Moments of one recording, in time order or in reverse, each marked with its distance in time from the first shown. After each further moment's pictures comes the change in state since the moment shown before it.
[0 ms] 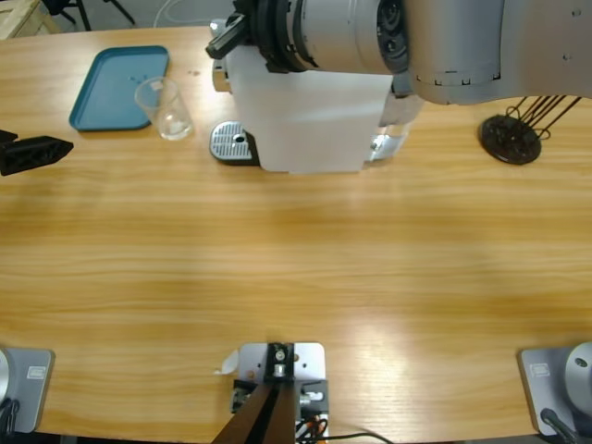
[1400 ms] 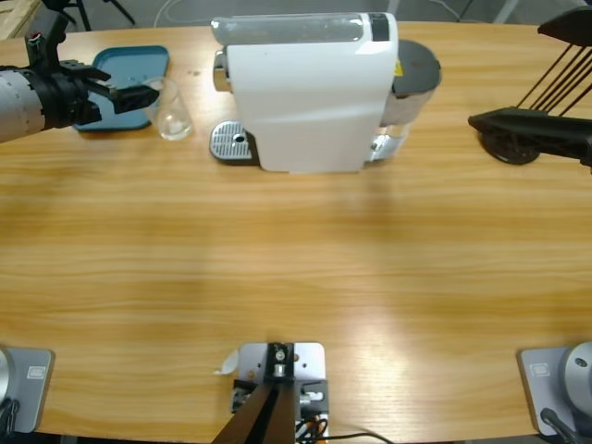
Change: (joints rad) arm 0 0.101 0.508 0.063 -0.731 -0.125 0.251; arm 1 -0.024 -0.746 0.248 0.624 -0.108 -0.124
